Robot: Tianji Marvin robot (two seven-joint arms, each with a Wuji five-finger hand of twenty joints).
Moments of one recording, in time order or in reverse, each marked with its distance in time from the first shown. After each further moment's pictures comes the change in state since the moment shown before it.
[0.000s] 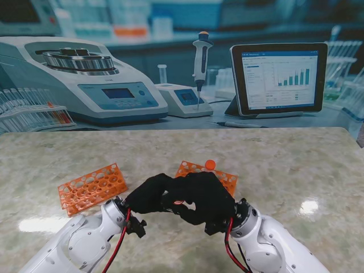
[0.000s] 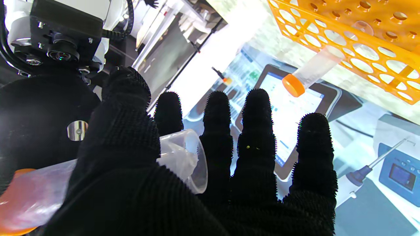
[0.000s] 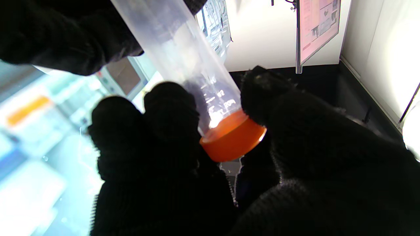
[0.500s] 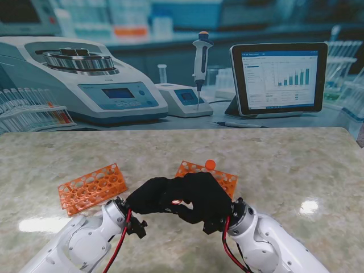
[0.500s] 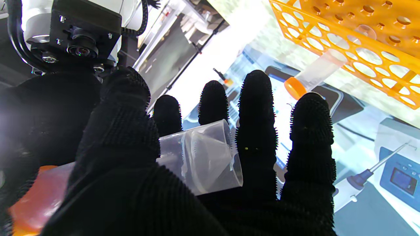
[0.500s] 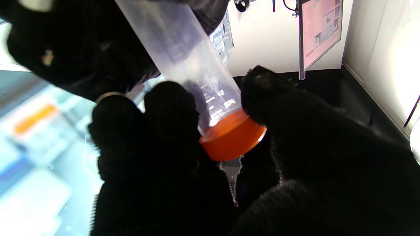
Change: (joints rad) left arm -0.001 0.000 0.005 0.000 -0.013 0.001 -0.009; right arm 0.035 0.004 -0.033 0.045 -0.001 0.016 -0.005; left_hand 0.000 0.000 0.003 0.000 -0.024 -0.013 0.292 0.354 0.070 -0.024 0.228 0.312 0.133 -0.001 0.315 0.267 0.237 -0.030 0.353 0.078; right_hand 0.000 0.000 -0.004 0.000 -0.001 0.003 0.000 0.000 0.000 0.000 0.000 0.001 -0.009 0.000 -0.002 0.000 -0.002 0.000 -0.006 -0.011
